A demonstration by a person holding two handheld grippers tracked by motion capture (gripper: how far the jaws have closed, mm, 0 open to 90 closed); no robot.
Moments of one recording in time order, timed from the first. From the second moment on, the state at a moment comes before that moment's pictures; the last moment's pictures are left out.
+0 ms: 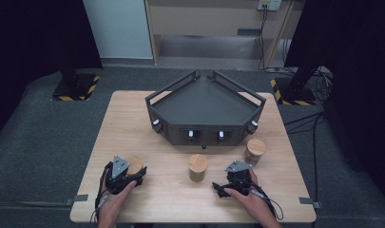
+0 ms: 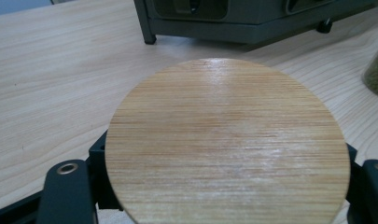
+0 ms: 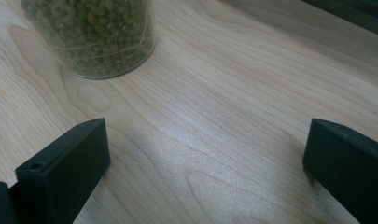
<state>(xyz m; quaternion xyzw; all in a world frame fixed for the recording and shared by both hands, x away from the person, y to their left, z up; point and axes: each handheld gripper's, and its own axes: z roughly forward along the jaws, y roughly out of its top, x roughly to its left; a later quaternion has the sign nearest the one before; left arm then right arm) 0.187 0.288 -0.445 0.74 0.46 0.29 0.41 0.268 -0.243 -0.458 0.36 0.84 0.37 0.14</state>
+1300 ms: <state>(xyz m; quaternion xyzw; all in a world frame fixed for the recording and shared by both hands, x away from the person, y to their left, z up) 0.198 0.269 -0.395 0.78 0.41 0.27 0.39 0.268 -0.243 -0.458 0.36 0.84 0.37 0.14</state>
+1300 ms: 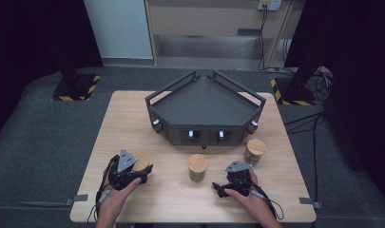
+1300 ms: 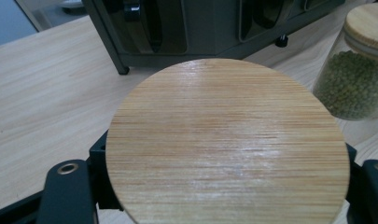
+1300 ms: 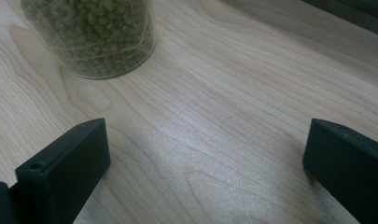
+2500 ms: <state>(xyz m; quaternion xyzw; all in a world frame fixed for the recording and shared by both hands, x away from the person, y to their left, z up) 0.230 0.250 -0.357 0.79 0.37 0.26 0.41 0.269 -0.243 -0.458 0.36 0.84 0.37 0.14</state>
